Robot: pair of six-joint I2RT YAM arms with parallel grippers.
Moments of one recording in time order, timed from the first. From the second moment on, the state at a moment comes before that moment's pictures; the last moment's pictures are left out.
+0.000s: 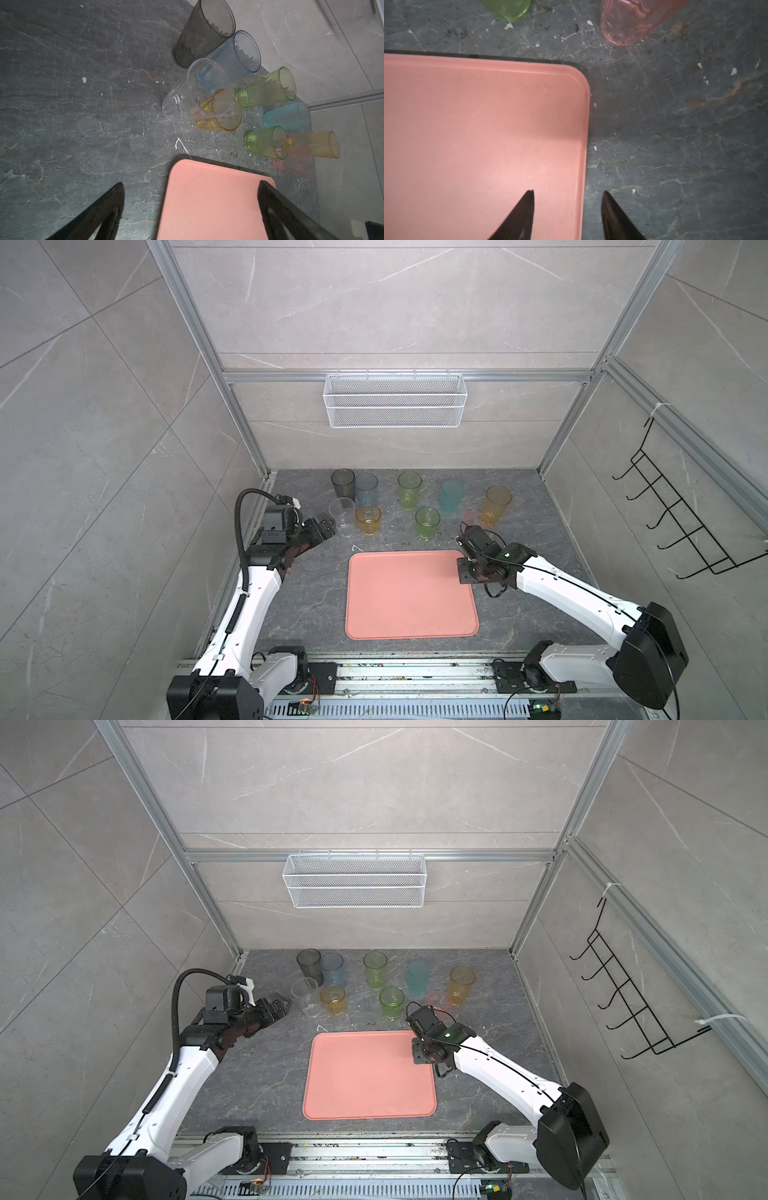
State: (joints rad) left arm -0.05 1.09 0.94 -0.57 0.24 -0.54; right arm 0.64 1.29 0.94 -0.80 0.20 0.49
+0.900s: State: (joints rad) left arm -0.05 1.57 1.48 -0.70 0.19 -0.54; right arm 0.64 1.33 0.91 -0.11 -0.07 0.28
